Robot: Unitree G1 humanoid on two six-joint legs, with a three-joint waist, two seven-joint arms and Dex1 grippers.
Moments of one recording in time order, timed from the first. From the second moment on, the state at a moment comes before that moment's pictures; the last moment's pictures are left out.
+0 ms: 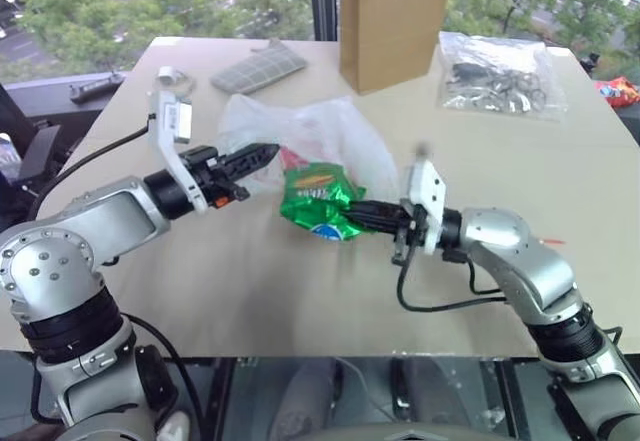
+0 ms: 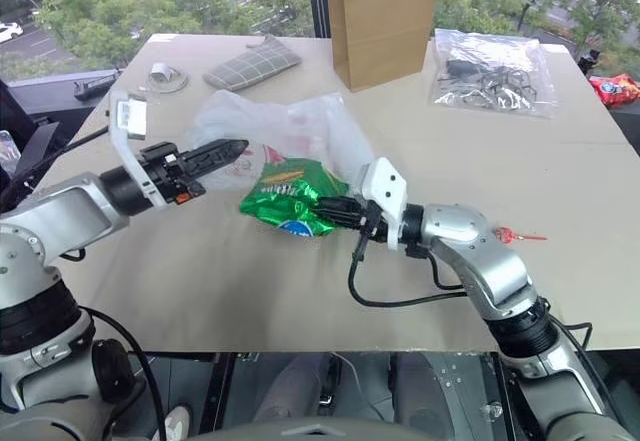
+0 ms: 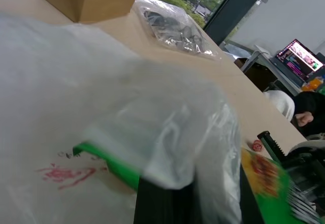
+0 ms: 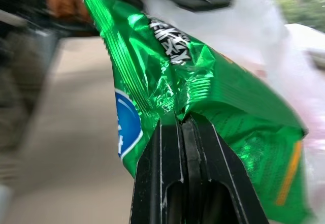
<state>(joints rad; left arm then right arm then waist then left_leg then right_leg) -0.50 0.61 0.55 -0.35 -1.27 1.34 -0.21 -0.43 -0.44 0.28 -0.39 0.52 0.49 0.84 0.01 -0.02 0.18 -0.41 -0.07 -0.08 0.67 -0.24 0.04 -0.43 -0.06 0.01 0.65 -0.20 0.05</state>
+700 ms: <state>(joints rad) -0.38 0.70 0.47 -0.35 -1.46 1.20 -0.18 -0.48 -0.32 0.22 -0.23 0.27 0.31 0.65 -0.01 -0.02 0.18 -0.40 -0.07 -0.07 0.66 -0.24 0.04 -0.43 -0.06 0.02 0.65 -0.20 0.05</state>
